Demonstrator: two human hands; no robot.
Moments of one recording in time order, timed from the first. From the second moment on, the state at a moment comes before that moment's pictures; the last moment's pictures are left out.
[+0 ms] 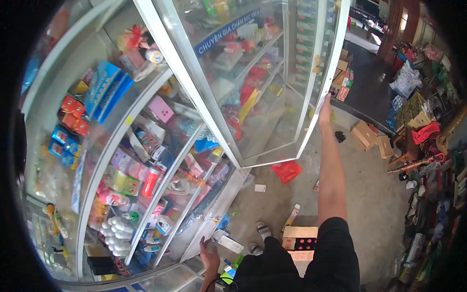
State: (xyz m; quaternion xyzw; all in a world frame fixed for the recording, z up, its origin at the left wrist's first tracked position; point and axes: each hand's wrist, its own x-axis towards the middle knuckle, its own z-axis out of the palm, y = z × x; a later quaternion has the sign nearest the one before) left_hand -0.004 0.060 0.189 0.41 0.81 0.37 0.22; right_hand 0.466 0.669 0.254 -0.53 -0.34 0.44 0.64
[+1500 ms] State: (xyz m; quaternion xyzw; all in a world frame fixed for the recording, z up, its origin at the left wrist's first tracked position) left_hand -0.027 0.112 0.406 0.38 0.63 0.62 -0.26; right_hand 0.496 0.547 0.422 -0.55 -0.55 0.22 0.59
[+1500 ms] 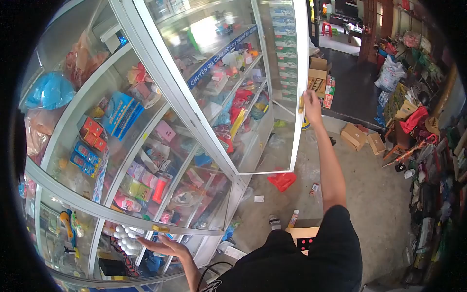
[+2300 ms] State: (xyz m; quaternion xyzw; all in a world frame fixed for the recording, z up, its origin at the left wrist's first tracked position) left_hand 0.078 0.120 0.477 0.58 0.50 0.63 0.11; right_hand 0.175 0.208 0.401 -0.22 -0.83 0.14 0.50
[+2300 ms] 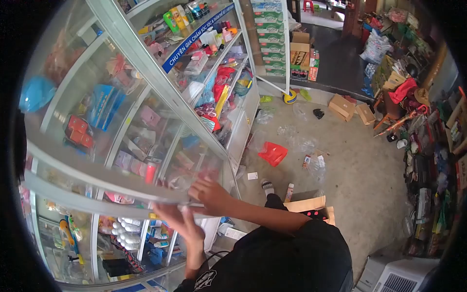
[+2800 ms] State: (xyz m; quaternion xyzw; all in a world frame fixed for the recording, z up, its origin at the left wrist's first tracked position) left_hand 0.060 0.209 0.470 0.35 0.67 0.48 -0.45; right_hand 0.183 0.910 0.397 -0.42 -0.76 0.06 0.49
